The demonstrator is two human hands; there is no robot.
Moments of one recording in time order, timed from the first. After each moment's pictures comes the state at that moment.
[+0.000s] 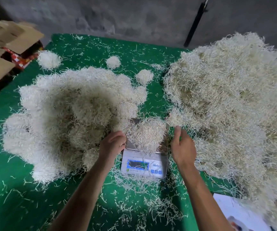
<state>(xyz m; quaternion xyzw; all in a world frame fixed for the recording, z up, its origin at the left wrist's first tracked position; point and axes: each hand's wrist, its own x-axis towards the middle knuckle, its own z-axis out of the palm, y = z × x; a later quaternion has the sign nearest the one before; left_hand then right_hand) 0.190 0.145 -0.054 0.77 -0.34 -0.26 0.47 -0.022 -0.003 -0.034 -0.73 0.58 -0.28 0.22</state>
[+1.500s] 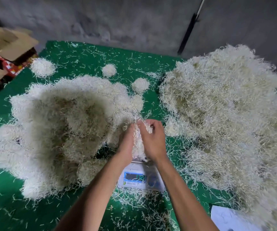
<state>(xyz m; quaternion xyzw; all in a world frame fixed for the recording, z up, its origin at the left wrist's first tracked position) 0.151 0.051 -0.002 0.61 -0.07 -0.52 0.59 0.071 0.002 0.009 -0.67 0.47 -0.32 0.47</state>
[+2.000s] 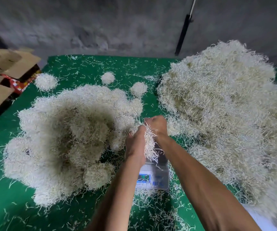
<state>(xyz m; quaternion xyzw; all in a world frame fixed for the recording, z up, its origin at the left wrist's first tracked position) 0.121 0.041 0.023 0.68 0.02 -0.45 0.58 0.090 -0.075 -0.010 -0.69 0.53 -0.23 0.45</state>
